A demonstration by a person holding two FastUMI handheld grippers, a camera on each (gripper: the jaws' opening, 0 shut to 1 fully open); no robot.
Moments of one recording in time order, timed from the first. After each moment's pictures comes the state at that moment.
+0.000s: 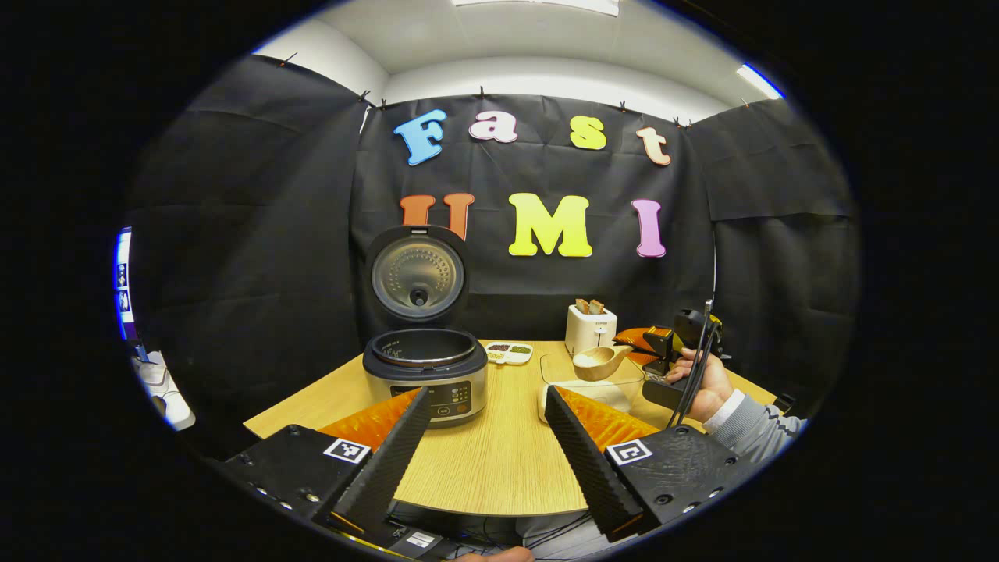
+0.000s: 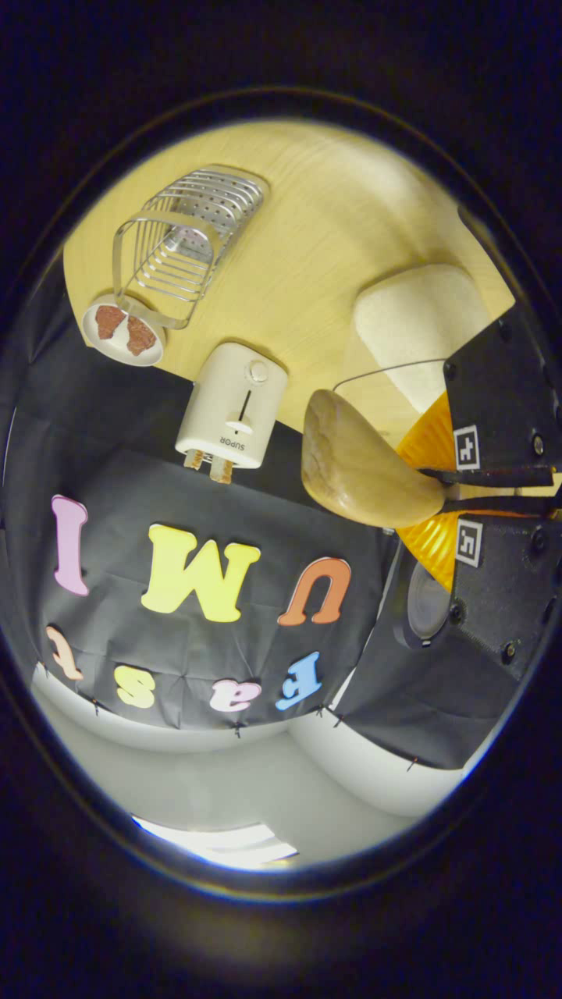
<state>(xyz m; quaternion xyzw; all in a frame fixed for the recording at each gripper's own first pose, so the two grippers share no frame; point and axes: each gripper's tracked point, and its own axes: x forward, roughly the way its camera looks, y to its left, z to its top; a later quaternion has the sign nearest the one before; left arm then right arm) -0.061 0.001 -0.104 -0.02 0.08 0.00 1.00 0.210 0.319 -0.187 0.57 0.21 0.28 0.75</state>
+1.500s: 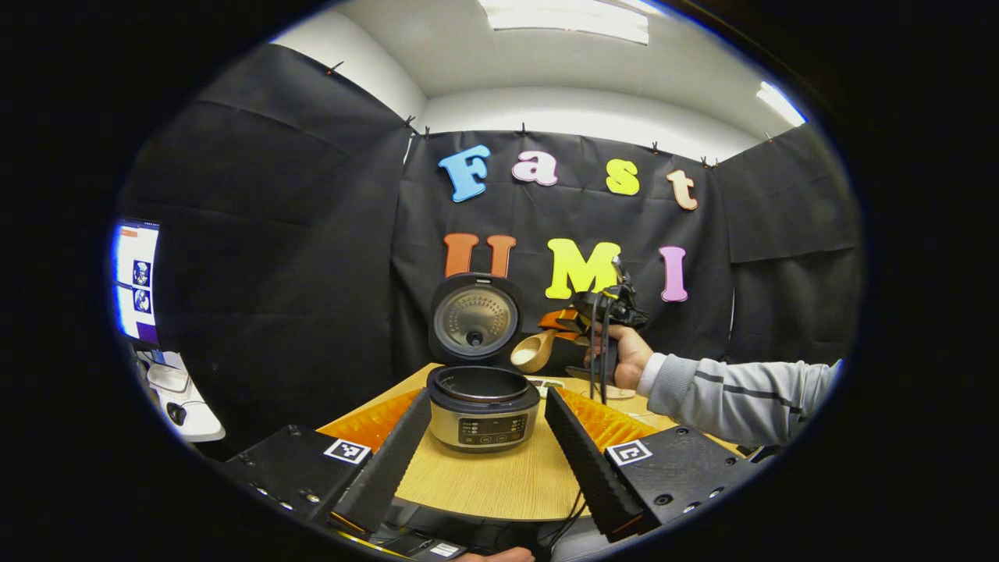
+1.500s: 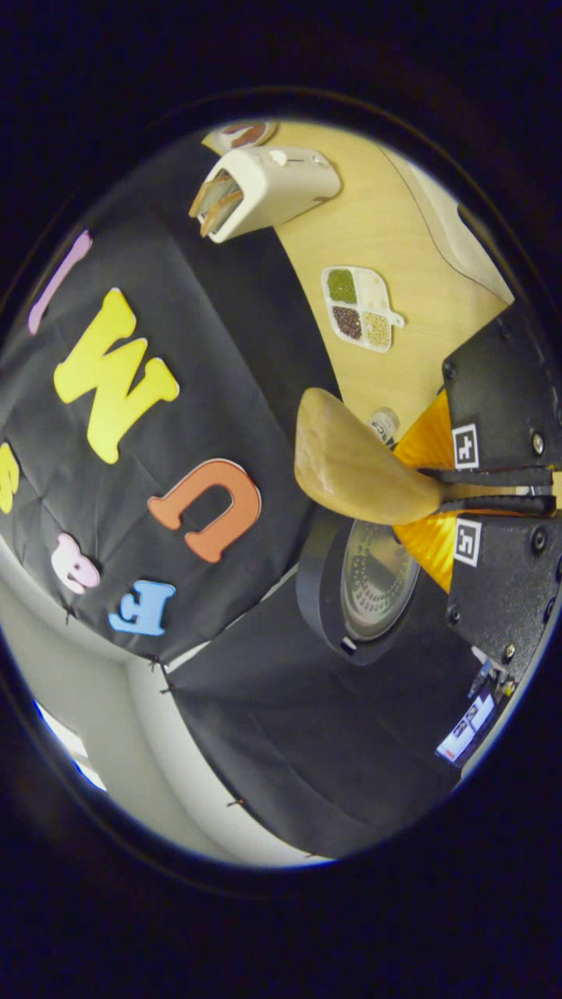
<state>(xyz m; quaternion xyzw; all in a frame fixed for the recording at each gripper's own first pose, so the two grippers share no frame) -0.108 0.090 -0.052 -0.05 0.02 0.03 1.00 0.208 0.609 -0.081 0.21 0.19 0.39 0.87</state>
